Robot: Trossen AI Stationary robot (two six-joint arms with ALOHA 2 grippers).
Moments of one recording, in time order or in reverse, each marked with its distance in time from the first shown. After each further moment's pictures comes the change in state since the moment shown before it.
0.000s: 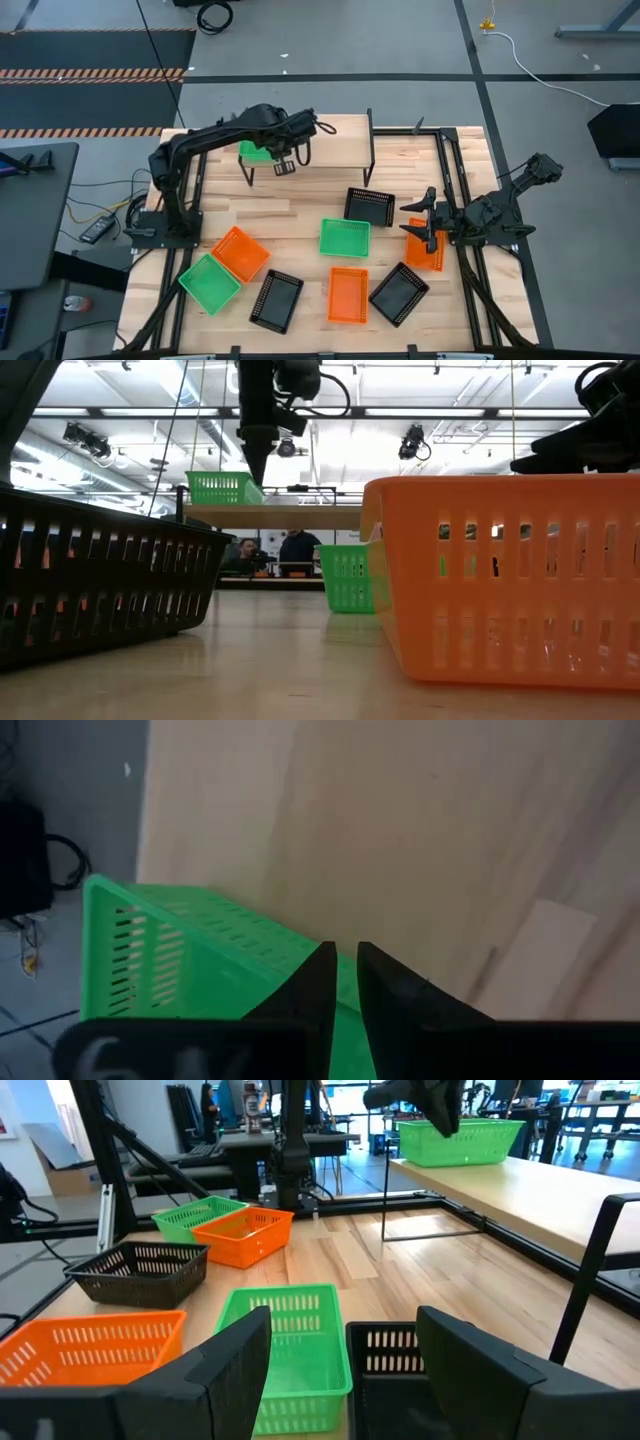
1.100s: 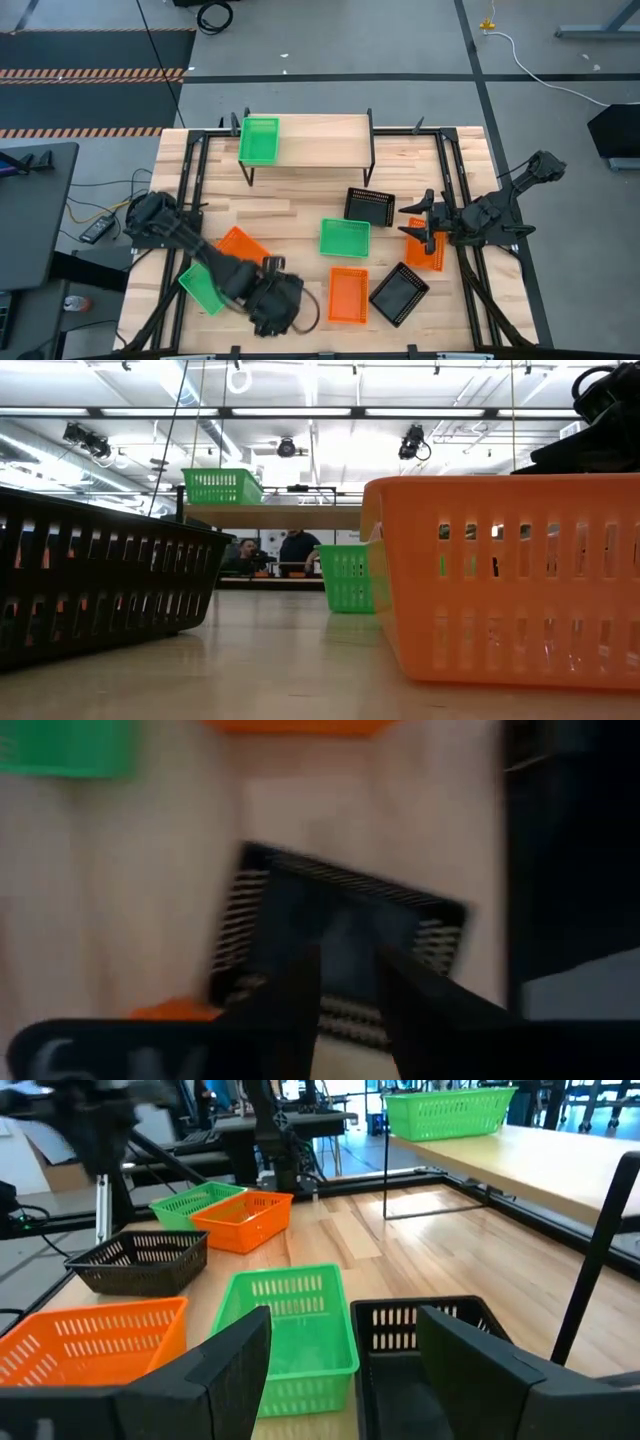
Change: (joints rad) left arm -0.989 0.008 -0.122 0.247 0.266 -0.689; right arm 0.000 0.067 0.000 0.000 0.000 0.089
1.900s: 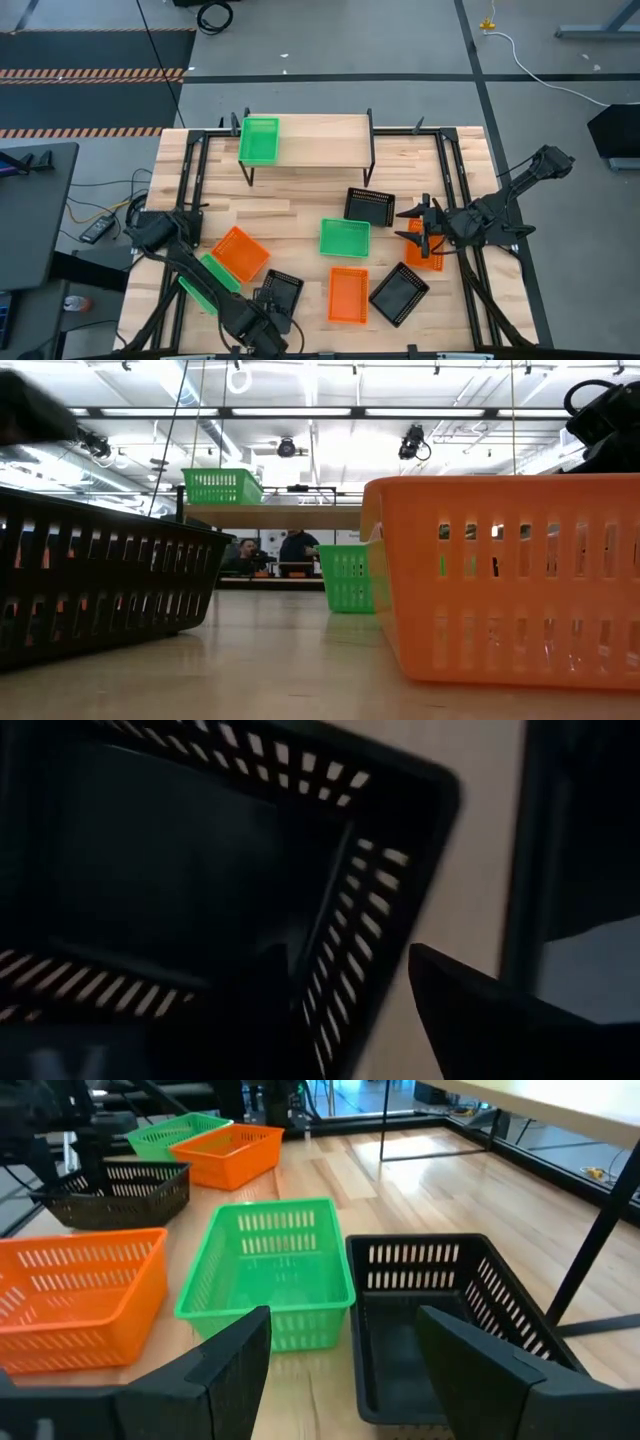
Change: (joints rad) left arm -0.160 0.177 -0.211 0.253 0.087 -0.188; right arm -0.004 0.186 0.000 -0.001 -0.008 0.076
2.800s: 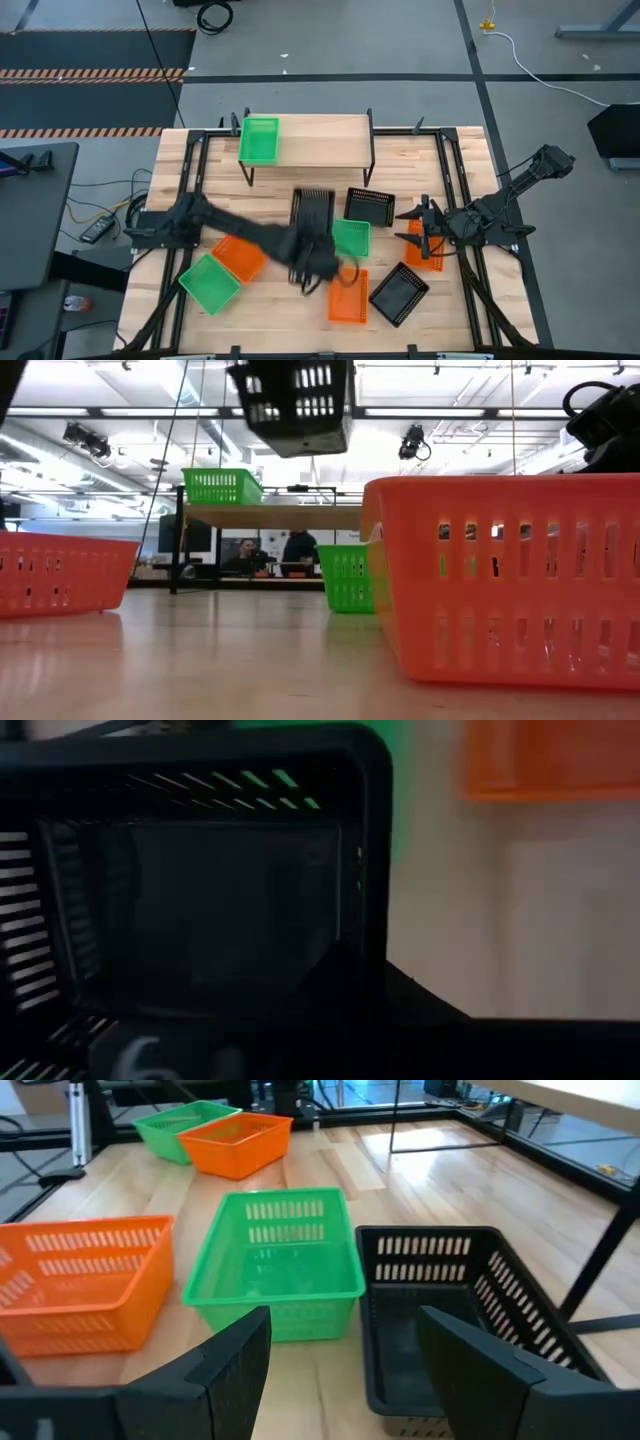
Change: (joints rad) left arm 0.444 0.041 0.610 -0.608 -0.378 0.527; right arm 0.000 0.015 0.000 0.001 -0.029 -0.003
